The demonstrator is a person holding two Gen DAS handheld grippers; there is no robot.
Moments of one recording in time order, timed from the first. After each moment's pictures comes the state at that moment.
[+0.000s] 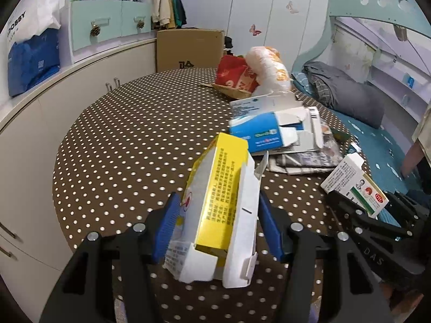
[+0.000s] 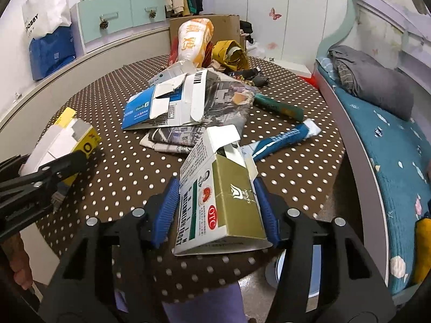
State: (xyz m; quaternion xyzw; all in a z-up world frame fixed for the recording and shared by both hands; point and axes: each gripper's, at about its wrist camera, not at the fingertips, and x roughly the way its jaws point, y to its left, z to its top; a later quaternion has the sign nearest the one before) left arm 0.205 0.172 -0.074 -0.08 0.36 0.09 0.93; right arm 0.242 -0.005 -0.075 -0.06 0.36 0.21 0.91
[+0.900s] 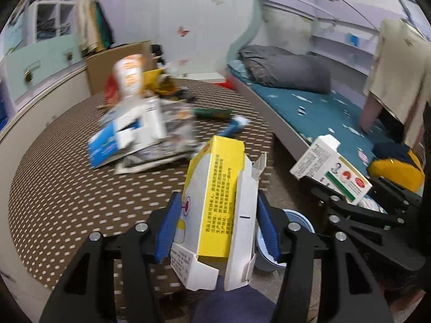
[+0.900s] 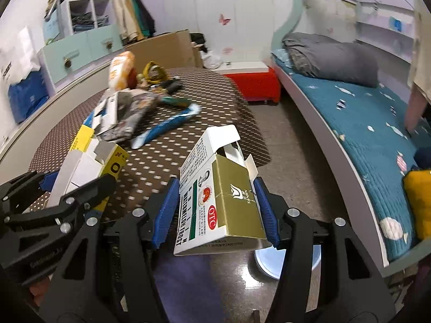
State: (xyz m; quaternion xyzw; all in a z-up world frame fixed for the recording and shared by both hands) left arm 0.212 0.013 -0.067 0.01 0.35 -0.05 0.93; right arm 0.212 -0.134 -0.072 0.03 0.34 0.12 0.93
